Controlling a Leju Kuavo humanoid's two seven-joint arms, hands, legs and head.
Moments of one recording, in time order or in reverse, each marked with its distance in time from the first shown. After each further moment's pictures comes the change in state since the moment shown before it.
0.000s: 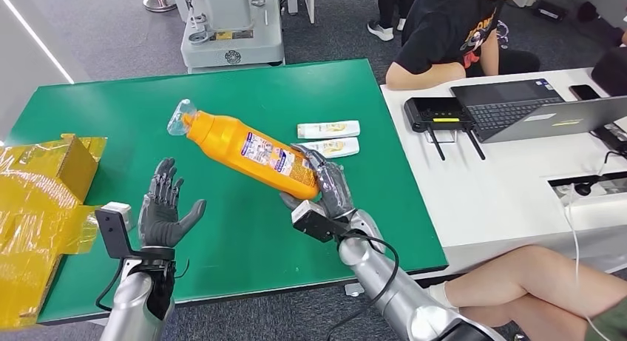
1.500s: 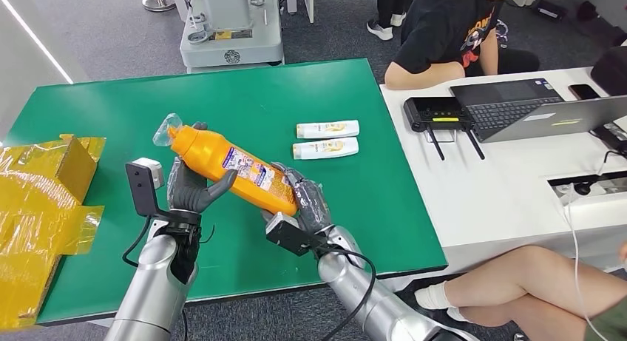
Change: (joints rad) left arm -0.170 -0.085 -0.069 0.109 -0.005 0.035 0.058; right arm 0.016 0.102 0.021 0.112 0.071 0.011 0.063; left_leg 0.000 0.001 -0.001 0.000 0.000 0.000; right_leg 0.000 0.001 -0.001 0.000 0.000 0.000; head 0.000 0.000
